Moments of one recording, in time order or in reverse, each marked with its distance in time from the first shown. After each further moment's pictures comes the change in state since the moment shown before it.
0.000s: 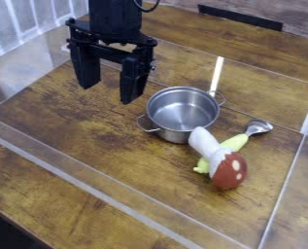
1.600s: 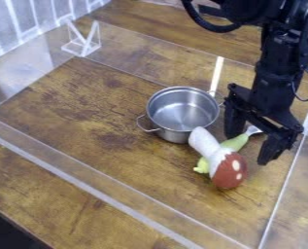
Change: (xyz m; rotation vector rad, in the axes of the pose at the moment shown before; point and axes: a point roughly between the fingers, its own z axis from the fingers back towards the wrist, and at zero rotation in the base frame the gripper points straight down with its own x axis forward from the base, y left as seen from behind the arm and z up) arm 0.100 -0.137 -0.078 0.053 -0.066 -0.428
